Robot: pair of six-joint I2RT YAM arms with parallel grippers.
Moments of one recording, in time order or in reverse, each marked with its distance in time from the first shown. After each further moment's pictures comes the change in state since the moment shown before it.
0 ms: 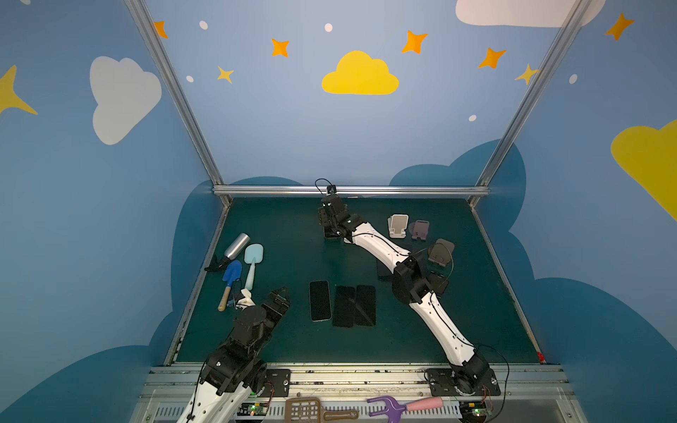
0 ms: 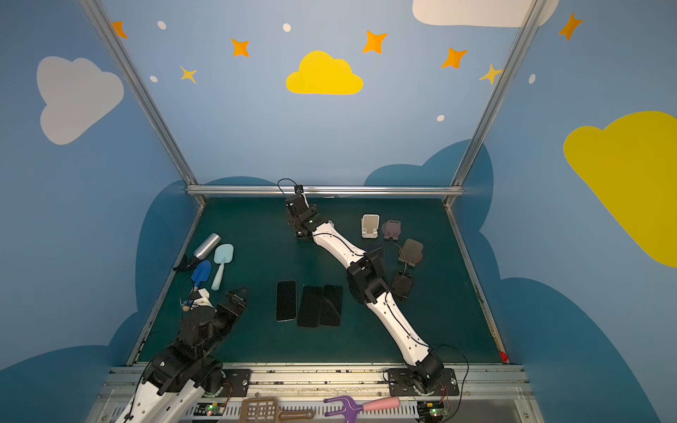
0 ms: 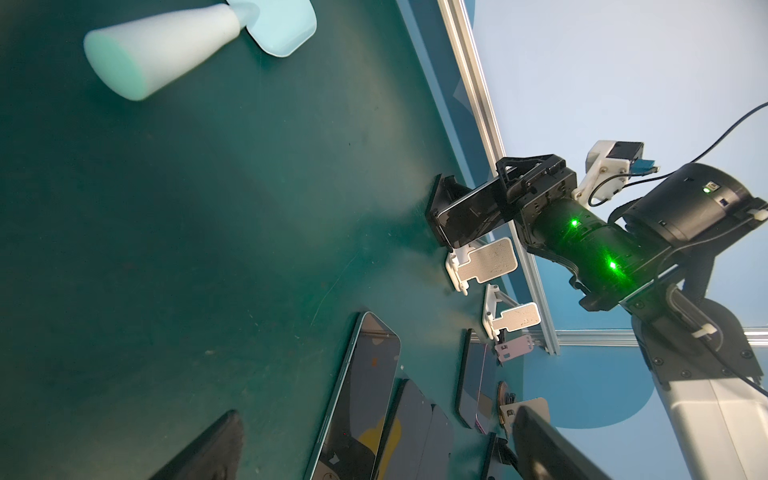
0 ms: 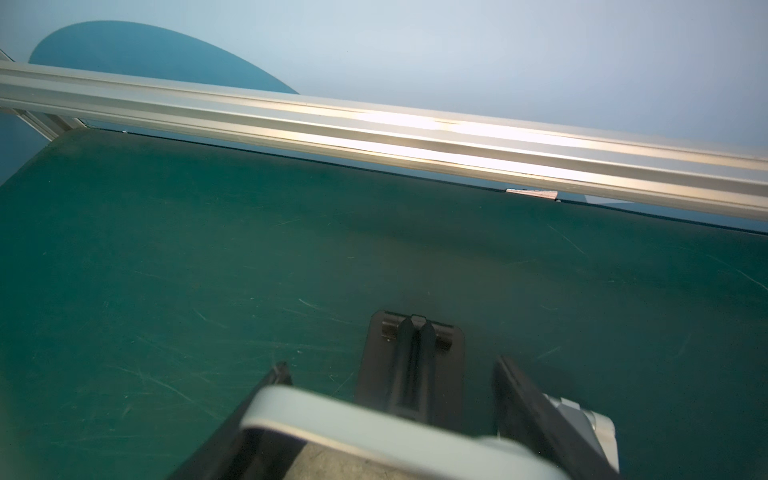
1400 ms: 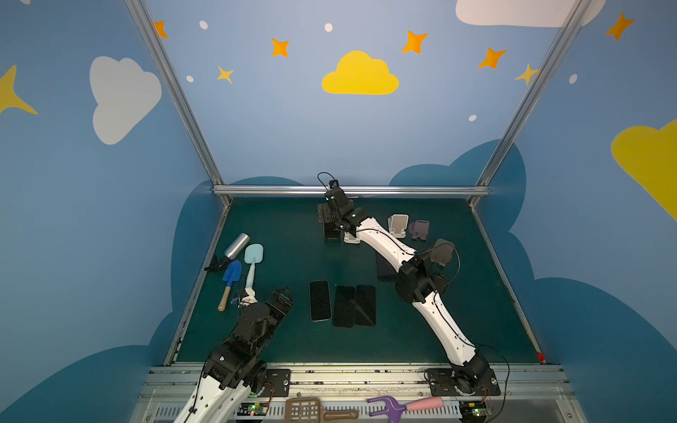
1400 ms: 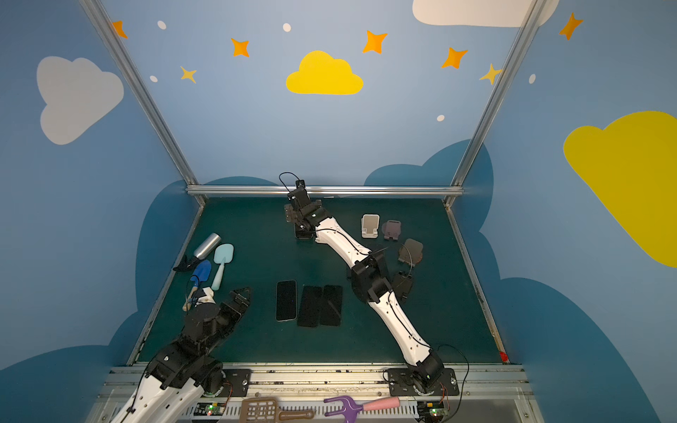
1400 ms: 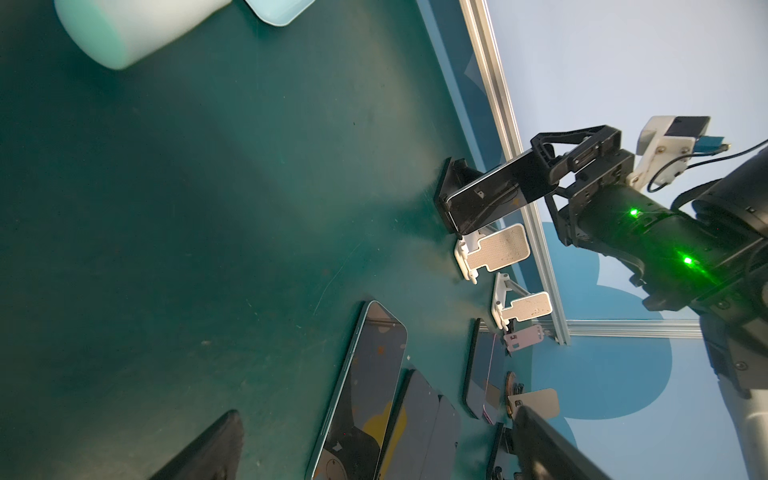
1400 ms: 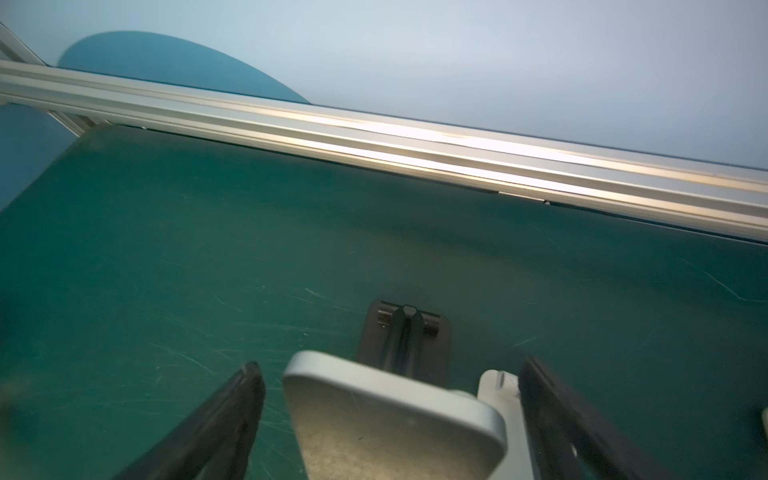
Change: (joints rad) left arm -0.011 0.069 0.000 0.032 0.021 -0.003; right arm -0.014 -0.048 0.030 -0.109 -0.041 -0.008
